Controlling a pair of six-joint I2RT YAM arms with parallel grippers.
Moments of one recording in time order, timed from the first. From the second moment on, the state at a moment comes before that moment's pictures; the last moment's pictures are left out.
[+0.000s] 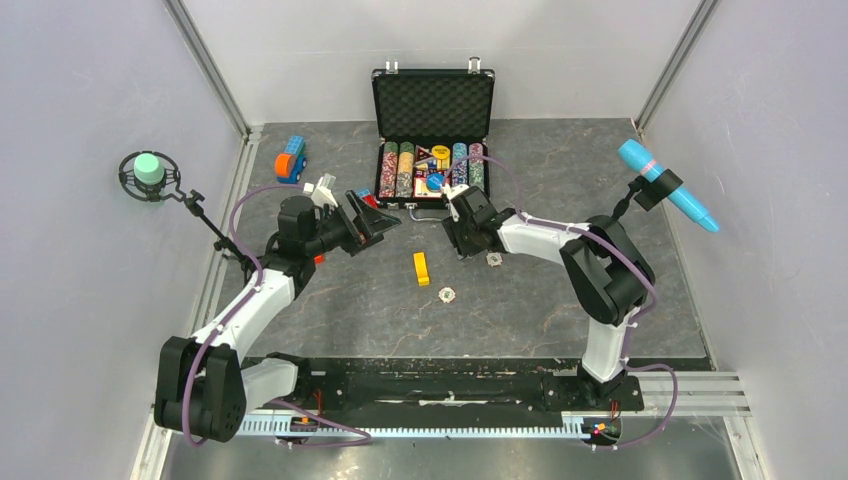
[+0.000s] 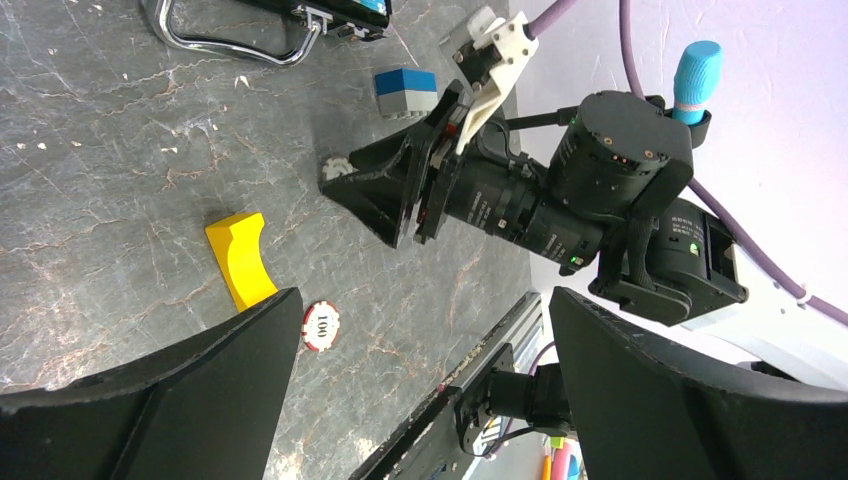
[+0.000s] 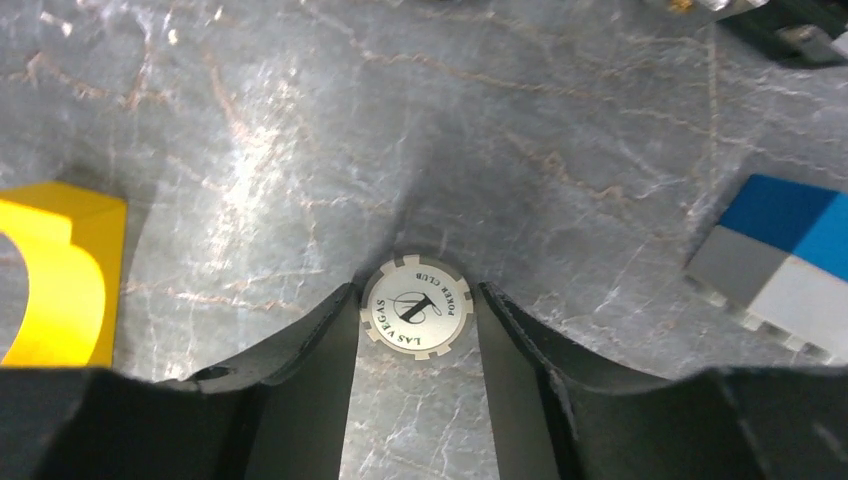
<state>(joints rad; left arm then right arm) -0.21 1.14 0.62 0.15 0.61 -0.90 0.63 1.88 1.15 -0.24 0.10 0.12</state>
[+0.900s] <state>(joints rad) -0.21 1.14 0.62 0.15 0.61 -0.90 0.65 1.87 1.13 -0.26 0.09 0.12</state>
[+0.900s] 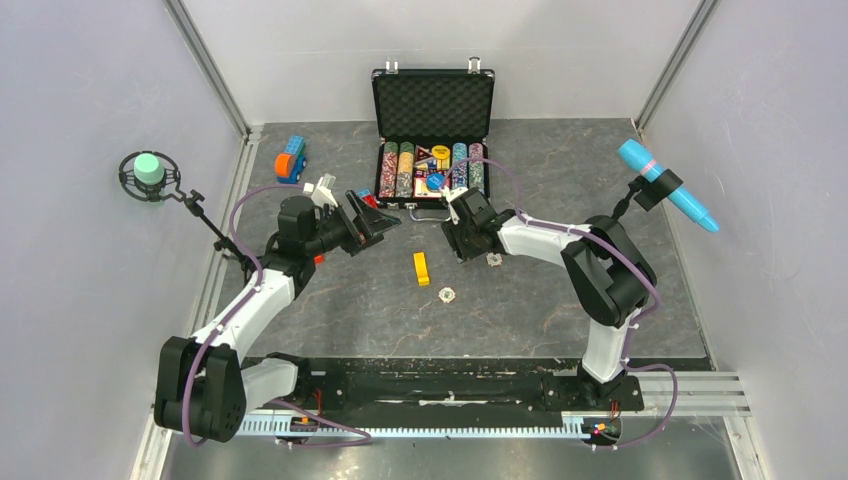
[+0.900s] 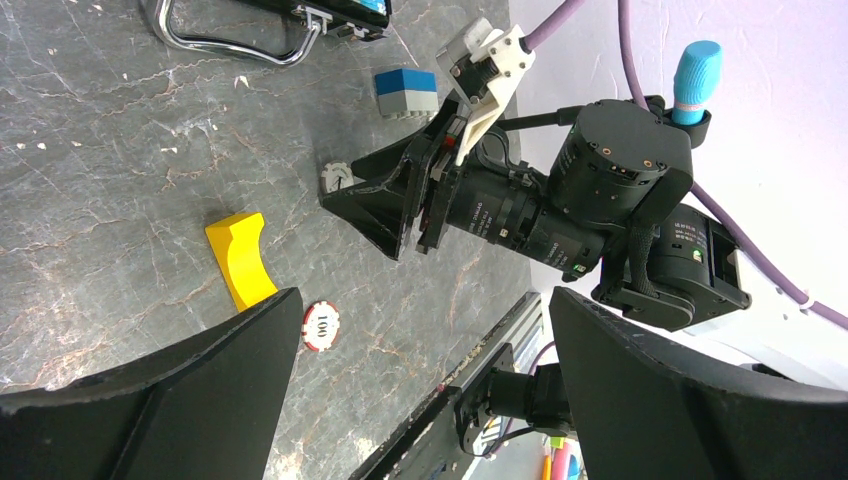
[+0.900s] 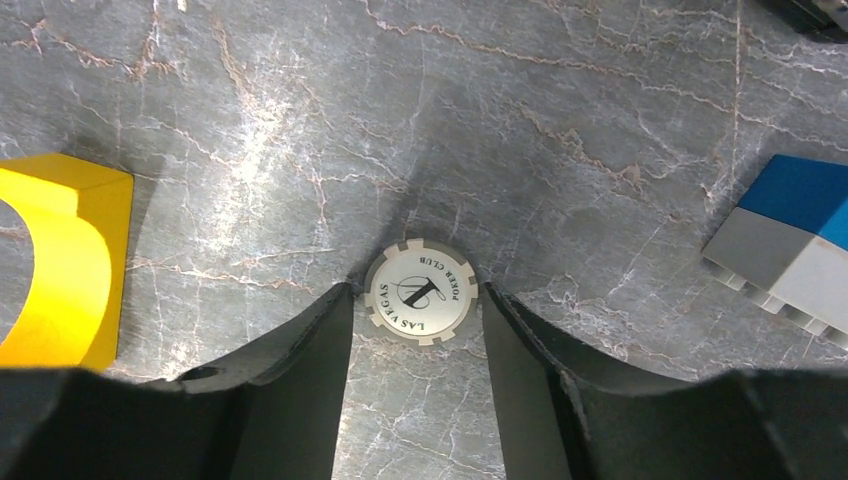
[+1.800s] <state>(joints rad) -0.21 1.15 0.62 0.16 0.61 -0.90 0.66 1.79 1.14 -0.38 0.07 -0.02</state>
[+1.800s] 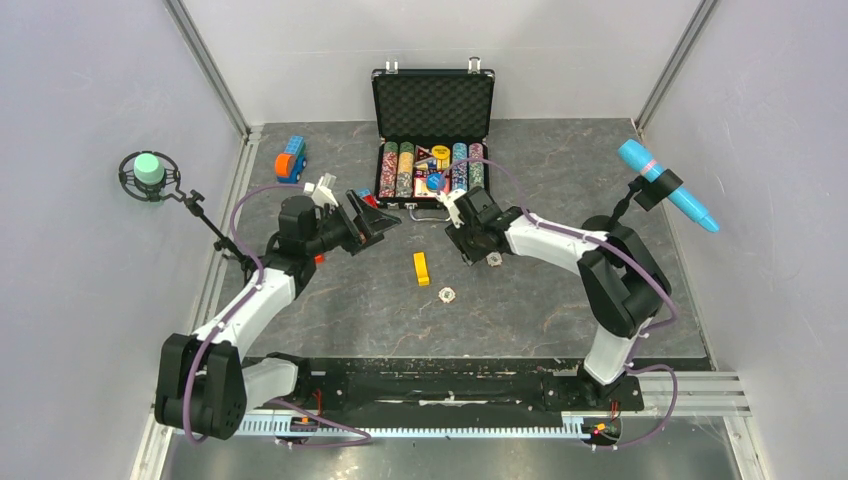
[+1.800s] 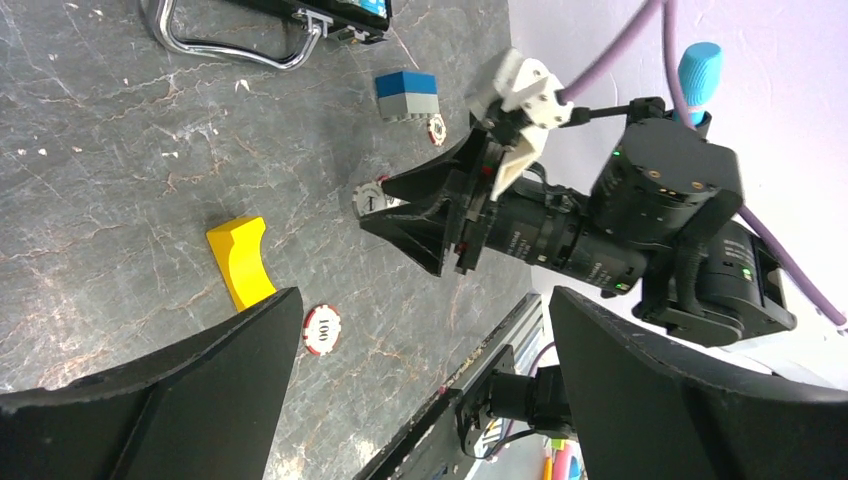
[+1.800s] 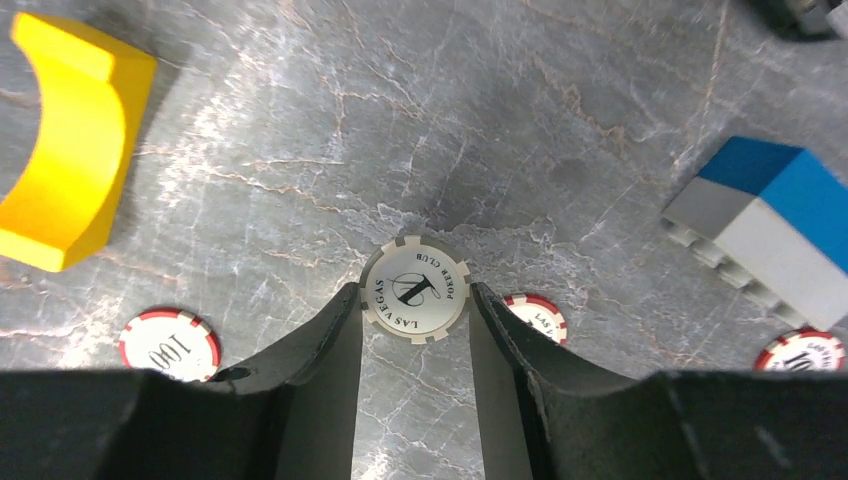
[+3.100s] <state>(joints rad) -0.36 1.35 0.57 0.54 0.64 -1.09 0.68 1.52 1.27 -0.42 -0.37 -0.32</state>
